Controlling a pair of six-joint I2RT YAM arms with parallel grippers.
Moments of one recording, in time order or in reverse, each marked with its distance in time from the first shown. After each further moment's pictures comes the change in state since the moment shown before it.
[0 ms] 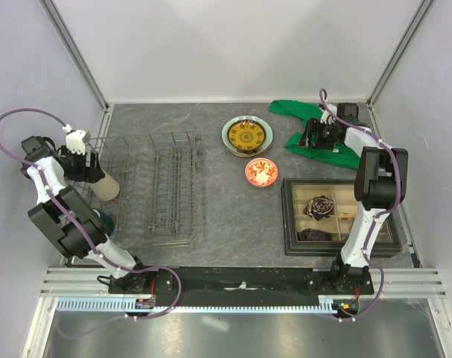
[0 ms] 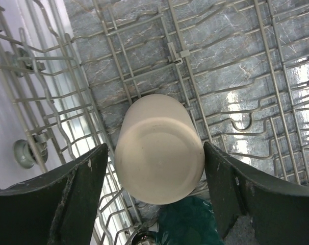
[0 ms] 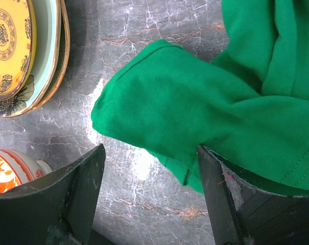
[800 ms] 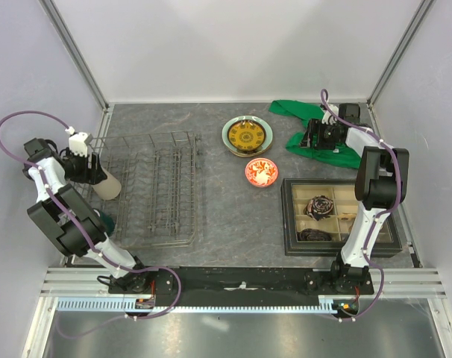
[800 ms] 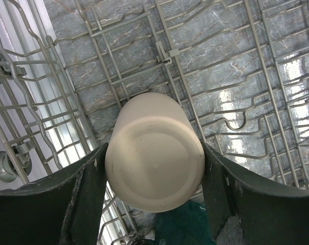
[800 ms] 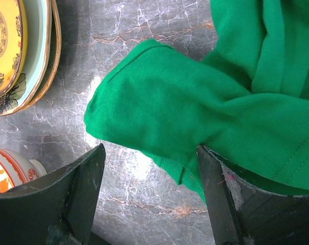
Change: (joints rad) left arm -0.002 0.018 -0.022 -0.001 0.042 0.029; right arm -0.013 0.005 0.000 -0.002 0.000 -0.019
